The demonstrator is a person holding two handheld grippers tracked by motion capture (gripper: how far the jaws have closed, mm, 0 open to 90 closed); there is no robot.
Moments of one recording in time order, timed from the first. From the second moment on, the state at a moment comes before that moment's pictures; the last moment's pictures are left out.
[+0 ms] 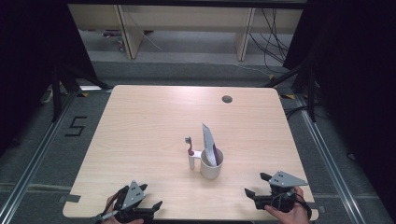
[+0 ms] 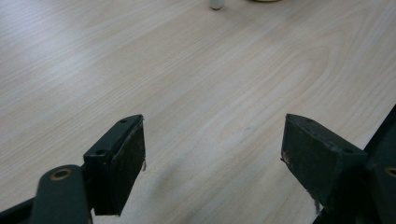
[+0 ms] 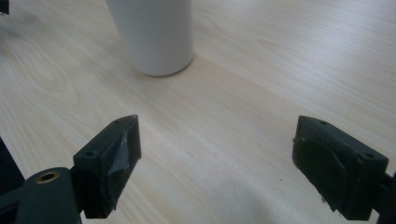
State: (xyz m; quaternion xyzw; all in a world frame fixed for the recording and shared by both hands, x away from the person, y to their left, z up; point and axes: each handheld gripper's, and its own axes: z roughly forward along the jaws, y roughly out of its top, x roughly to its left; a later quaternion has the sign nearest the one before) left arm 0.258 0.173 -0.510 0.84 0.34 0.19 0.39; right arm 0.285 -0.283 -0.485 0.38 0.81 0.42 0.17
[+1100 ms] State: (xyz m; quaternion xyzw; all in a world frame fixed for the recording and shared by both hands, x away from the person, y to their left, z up) left arm 0.258 0.172 -0.511 0.83 0.35 0.18 0.40; right arm 0.267 -0.296 -0.498 0.40 0.82 0.39 0.16
